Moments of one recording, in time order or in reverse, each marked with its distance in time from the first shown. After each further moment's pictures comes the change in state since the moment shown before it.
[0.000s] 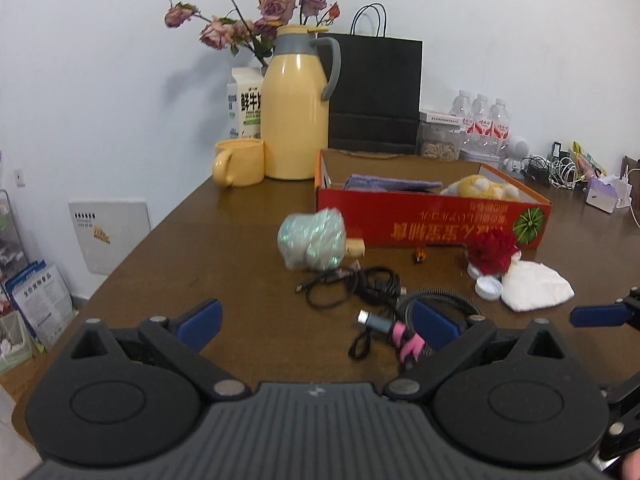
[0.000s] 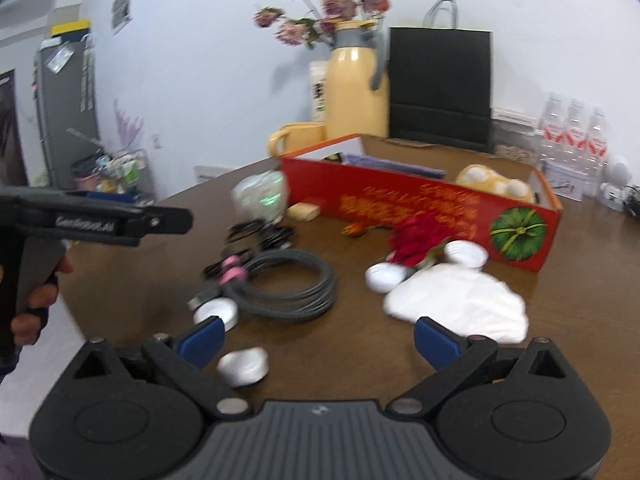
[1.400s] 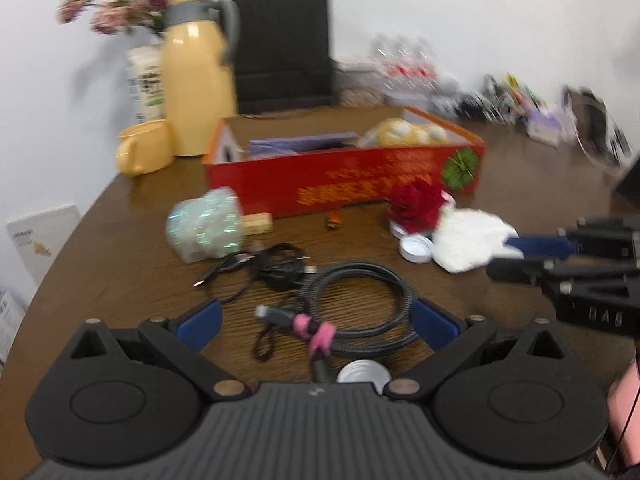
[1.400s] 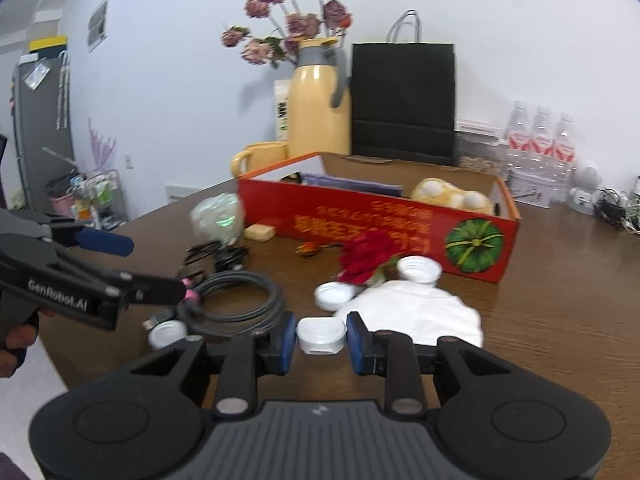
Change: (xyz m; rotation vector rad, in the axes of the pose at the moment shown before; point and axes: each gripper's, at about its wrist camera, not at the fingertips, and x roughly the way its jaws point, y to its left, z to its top) left arm 0.040 -0.057 0.017 0.206 0.148 -0.177; right arm -0.003 -0.034 0.006 0.047 -0.065 -0.096
